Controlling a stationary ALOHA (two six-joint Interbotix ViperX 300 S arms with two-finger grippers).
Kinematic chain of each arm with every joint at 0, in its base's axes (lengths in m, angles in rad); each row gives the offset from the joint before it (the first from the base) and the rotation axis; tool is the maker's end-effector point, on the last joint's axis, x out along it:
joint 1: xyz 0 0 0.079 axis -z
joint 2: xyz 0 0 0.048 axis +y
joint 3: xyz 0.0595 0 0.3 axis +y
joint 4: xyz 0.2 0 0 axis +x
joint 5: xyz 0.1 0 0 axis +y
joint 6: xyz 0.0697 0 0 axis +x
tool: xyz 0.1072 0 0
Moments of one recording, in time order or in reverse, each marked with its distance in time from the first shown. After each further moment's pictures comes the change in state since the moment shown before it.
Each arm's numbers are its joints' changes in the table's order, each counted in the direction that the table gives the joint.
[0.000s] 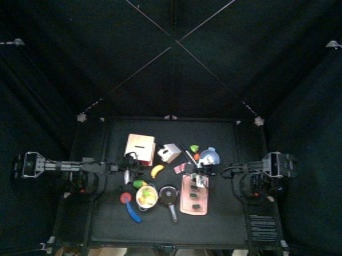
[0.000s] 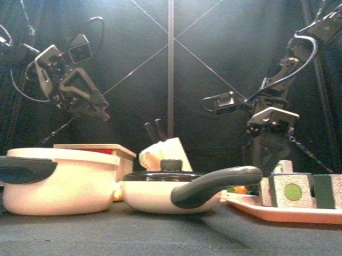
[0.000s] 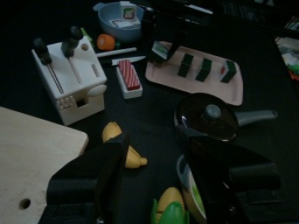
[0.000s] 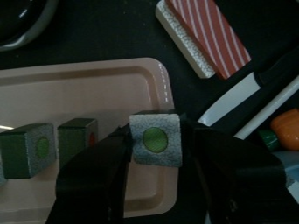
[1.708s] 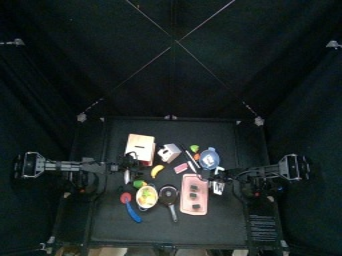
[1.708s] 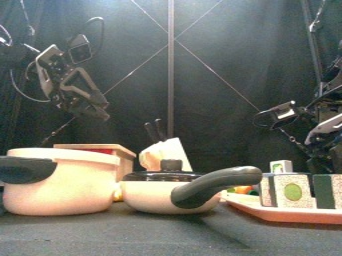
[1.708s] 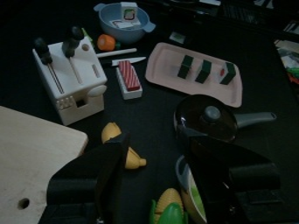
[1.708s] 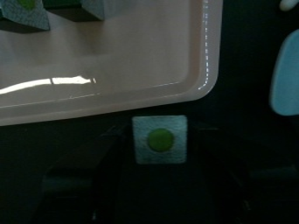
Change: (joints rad) left arm 0.002 0.002 0.000 -0.015 -0.002 0.002; right arm -0.015 -0.201 0.307 0.152 0.048 0.000
